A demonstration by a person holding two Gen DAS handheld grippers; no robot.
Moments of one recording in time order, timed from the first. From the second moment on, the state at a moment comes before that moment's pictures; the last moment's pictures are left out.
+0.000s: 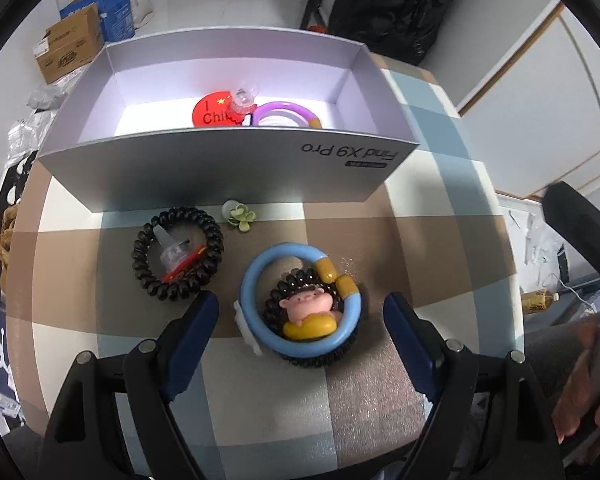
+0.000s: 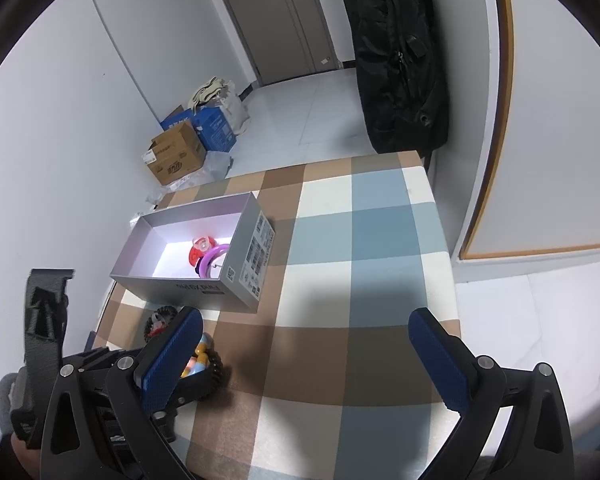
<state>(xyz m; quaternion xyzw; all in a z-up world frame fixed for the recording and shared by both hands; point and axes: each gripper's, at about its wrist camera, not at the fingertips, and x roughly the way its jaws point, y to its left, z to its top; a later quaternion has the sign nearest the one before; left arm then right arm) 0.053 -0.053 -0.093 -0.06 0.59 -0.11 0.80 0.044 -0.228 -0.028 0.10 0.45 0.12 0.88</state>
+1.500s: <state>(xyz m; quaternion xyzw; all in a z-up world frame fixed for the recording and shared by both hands) 0.039 0.008 -0.019 -0.22 0.47 -0.18 0.84 0.041 -0.199 -0.046 0.07 0.48 0.17 0.86</state>
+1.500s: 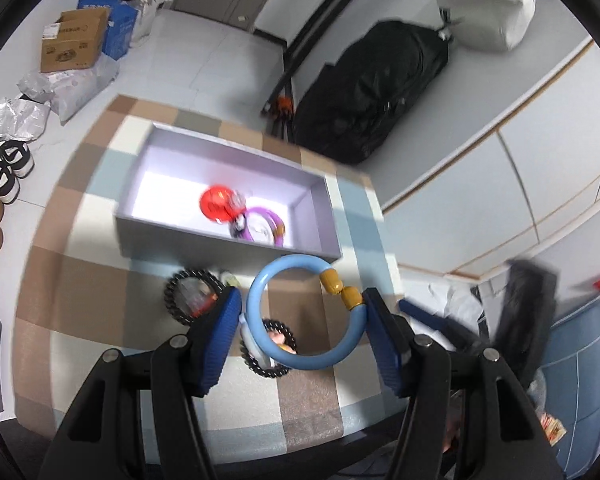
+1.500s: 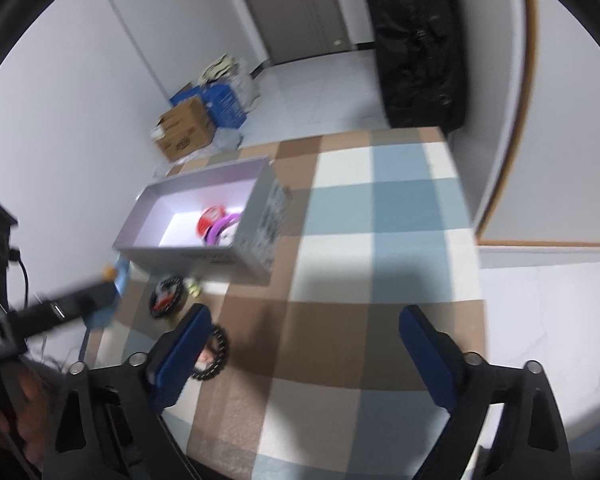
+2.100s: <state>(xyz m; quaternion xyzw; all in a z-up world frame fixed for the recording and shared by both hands) 0.039 0.054 -0.021 -0.26 0.46 -0.14 0.84 0.026 -0.105 -0.074 -0.02 0.51 0.27 0.82</state>
